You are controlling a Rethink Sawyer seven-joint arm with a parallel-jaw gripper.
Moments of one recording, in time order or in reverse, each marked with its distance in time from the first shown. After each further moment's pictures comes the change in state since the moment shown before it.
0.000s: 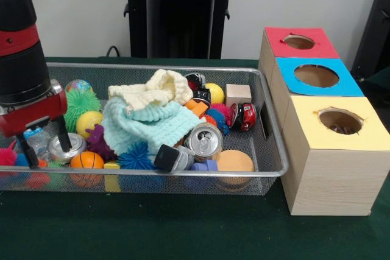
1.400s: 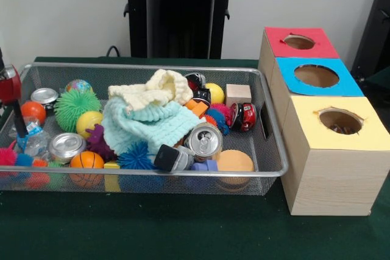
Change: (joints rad) arm -0.090 -0.035 -0.002 0.006 0.000 0.010 -0.001
